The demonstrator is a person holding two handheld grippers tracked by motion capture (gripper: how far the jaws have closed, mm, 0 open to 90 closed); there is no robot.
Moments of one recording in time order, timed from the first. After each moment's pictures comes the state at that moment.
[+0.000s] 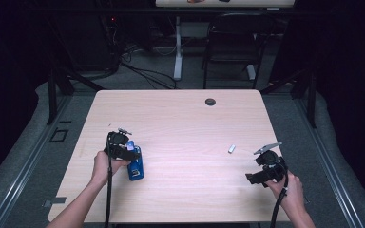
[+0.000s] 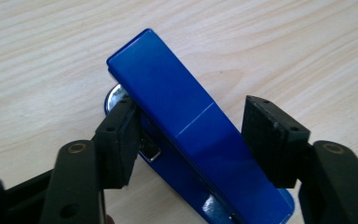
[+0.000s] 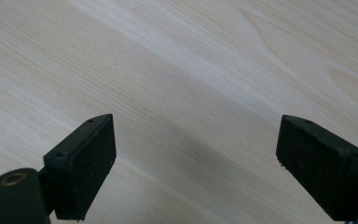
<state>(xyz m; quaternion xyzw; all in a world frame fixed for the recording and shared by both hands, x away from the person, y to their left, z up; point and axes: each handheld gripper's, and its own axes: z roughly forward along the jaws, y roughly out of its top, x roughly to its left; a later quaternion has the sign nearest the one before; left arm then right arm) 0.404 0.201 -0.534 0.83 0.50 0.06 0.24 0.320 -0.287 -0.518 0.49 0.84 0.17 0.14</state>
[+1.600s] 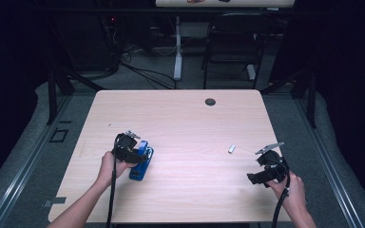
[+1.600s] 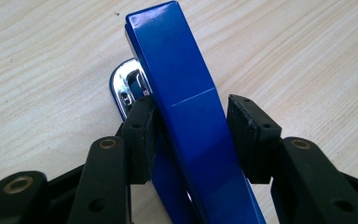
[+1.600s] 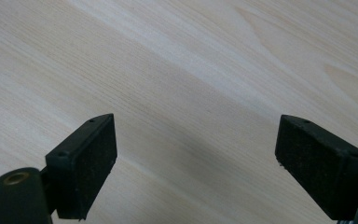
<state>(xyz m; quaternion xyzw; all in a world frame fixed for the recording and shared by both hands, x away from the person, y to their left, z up) 0.399 0.181 -0.539 0.86 0.43 0.06 0.27 0.319 -0.291 -0.517 0.49 0.84 0.18 0.14</state>
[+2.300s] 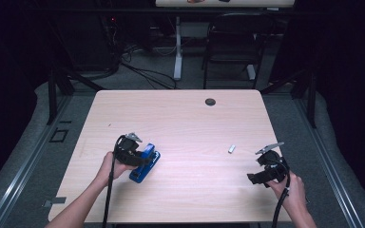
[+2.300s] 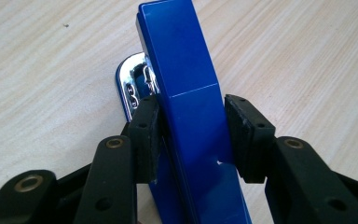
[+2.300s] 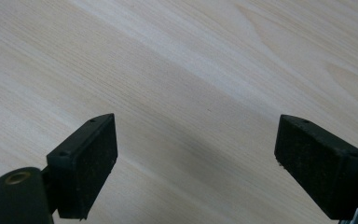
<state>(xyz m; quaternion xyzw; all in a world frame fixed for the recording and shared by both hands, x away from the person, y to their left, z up) 0.395 0.180 -0.541 0.88 0.37 0.02 0.30 0.319 -0.292 -0.517 0.49 0.84 0.18 0.14</state>
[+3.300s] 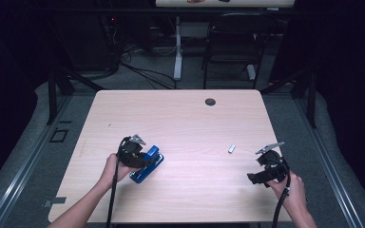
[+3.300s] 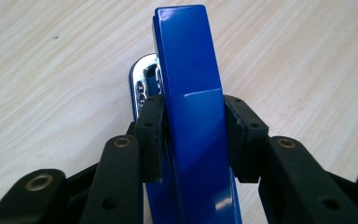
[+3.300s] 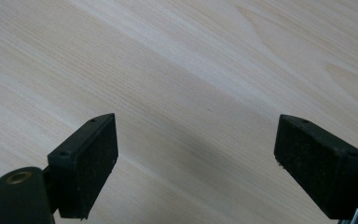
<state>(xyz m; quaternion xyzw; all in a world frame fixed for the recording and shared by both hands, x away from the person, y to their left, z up) 0.387 0.167 -0.542 0.89 0.34 0.05 0.30 0.320 -0.292 -0.516 0.49 0.84 0.18 0.14</state>
